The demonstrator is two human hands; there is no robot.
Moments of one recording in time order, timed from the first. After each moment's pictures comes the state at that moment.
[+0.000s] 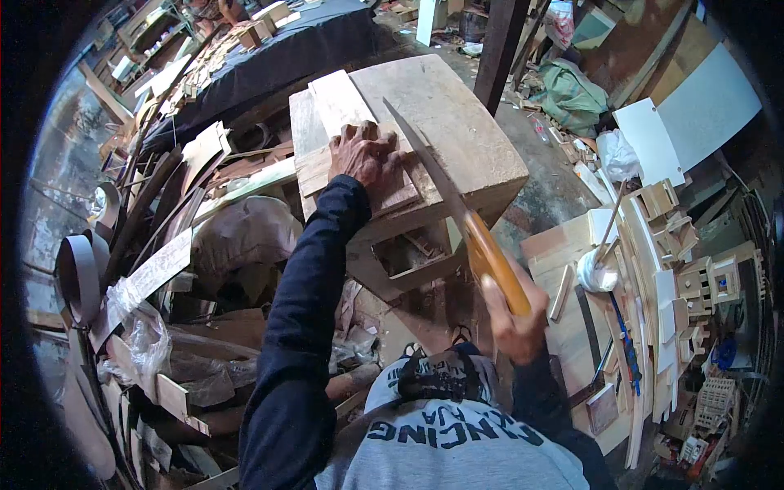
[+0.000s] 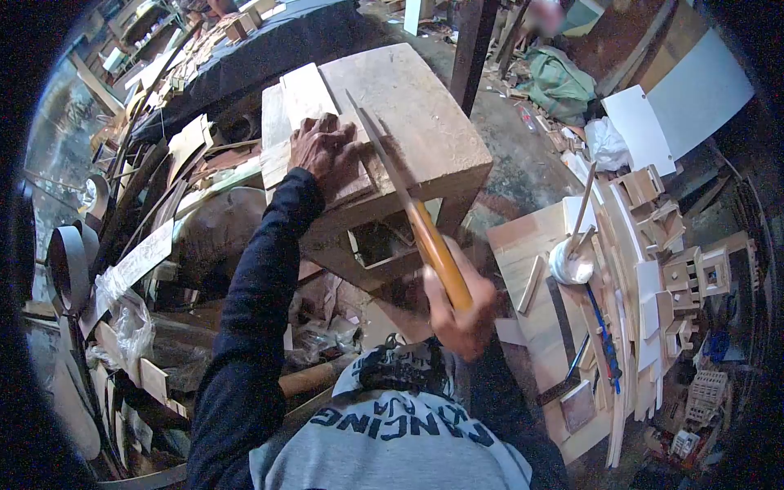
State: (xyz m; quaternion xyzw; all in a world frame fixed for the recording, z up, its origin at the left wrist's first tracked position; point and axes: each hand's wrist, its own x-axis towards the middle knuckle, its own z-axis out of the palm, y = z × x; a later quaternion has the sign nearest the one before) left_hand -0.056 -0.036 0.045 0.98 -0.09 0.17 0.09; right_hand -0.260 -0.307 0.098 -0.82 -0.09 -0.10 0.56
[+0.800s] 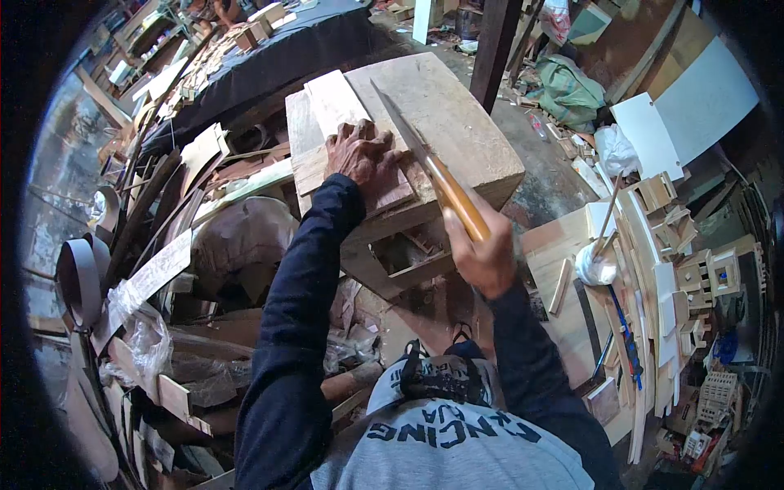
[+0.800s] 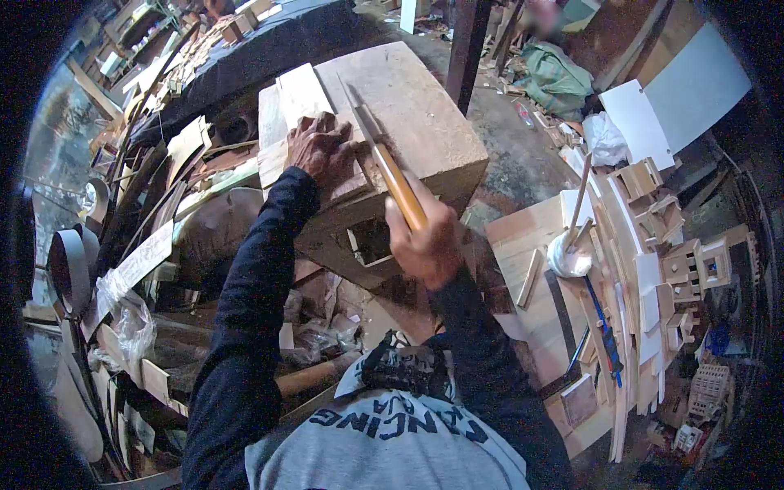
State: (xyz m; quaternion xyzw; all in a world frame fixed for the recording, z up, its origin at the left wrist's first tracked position) left_hand -0.055 -0.032 0.042 0.97 -0.13 0.19 0.09; right_hand -0.184 -0.270 0.088 -0.80 -0.17 -0.16 0.55
